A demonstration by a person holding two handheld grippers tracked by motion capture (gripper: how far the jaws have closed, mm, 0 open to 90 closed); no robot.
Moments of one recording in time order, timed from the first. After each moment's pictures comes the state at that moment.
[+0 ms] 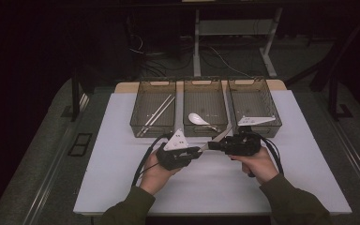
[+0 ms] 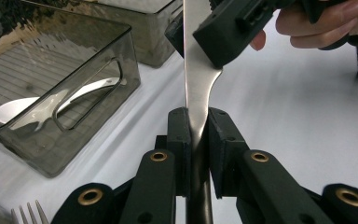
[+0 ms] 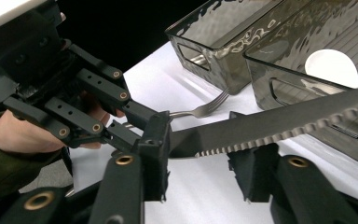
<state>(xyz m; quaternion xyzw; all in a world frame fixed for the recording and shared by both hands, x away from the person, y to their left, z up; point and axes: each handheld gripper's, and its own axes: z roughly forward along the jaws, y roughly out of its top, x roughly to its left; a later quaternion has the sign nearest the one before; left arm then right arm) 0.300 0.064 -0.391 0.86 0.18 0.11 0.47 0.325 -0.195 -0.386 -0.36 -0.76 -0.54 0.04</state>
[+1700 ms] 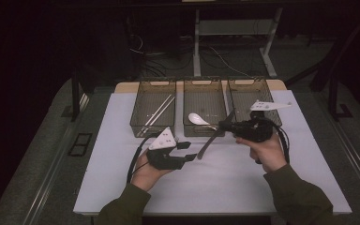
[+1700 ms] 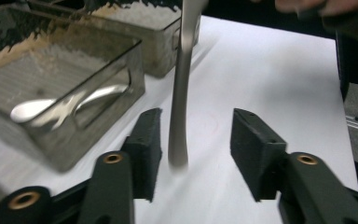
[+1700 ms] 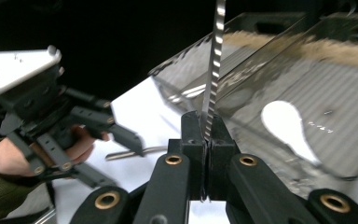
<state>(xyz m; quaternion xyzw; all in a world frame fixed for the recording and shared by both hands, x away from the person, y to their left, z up) 0.299 0.098 -0.390 0.83 0.19 0.10 0.51 0.337 -0.219 -0.342 -0.36 -0.74 -0.56 -0.02</state>
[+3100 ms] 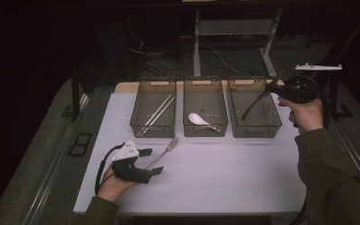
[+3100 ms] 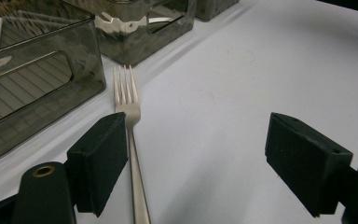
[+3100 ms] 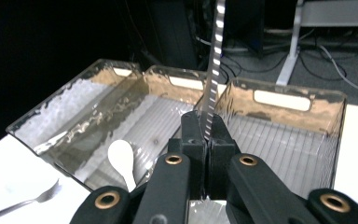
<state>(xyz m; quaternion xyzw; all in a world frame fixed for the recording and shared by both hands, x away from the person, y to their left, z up) 0.280 0.184 -0.415 0.83 0.27 0.10 0.49 0.412 -0.329 -0.297 -0.49 -0.70 -0.50 -0.15</state>
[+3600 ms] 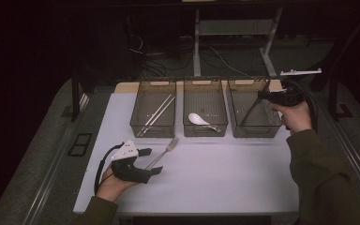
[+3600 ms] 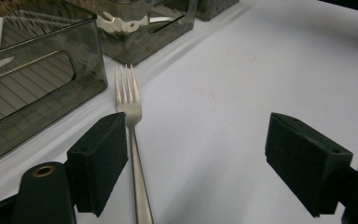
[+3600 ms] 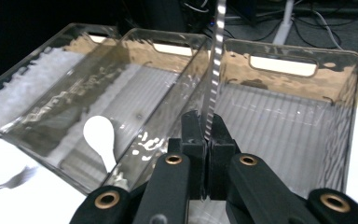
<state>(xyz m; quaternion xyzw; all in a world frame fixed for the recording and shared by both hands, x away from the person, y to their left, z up) 0.281 0.186 -0.415 0.82 0.27 0.10 0.49 0.432 -0.316 -0.326 -0.52 -0.72 -0.45 -0.14</state>
